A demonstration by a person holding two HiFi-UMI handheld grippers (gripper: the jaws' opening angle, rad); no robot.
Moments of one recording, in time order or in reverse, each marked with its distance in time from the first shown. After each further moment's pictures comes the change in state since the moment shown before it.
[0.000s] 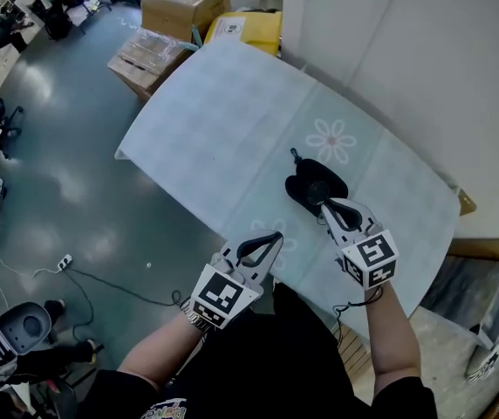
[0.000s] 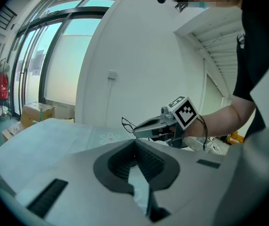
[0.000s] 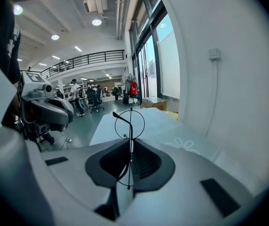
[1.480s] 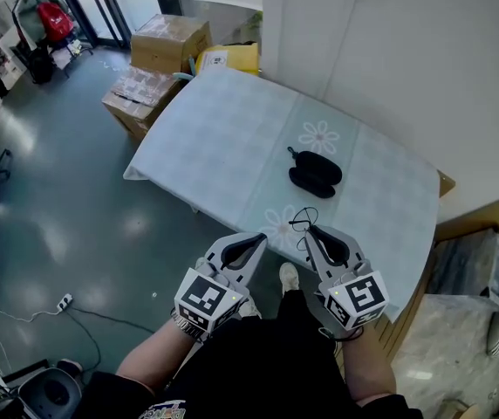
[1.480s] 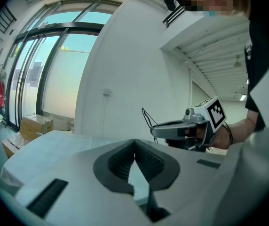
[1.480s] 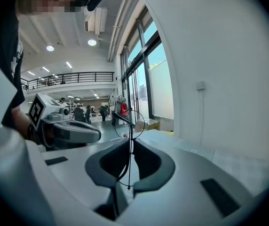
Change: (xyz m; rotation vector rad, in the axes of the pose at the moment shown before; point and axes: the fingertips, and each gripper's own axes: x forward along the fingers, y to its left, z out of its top) left arm -0.147 -0.021 0.011 0.068 -0.129 -0.078; right arm -0.092 0.190 0.064 0.075 -0.290 -0.195
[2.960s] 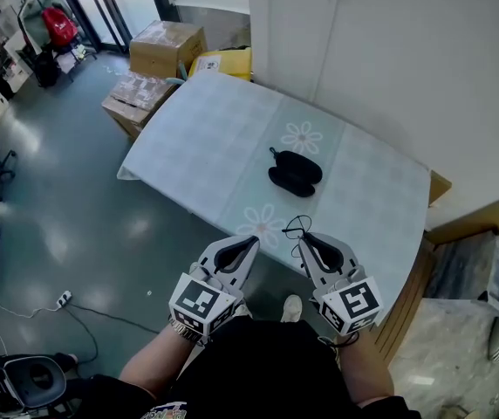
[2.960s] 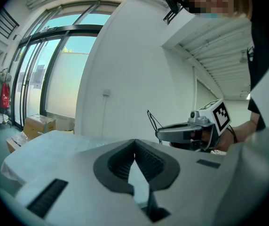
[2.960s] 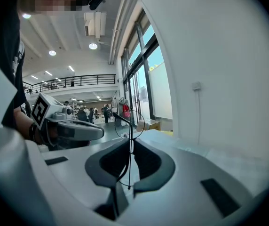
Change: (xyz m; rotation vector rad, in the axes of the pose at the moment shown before) left arm 0.030 -0.057 0.009 -0.008 -0.002 0.070; right arm -0.063 -0.033 -0.010 0.018 -0.014 0.042
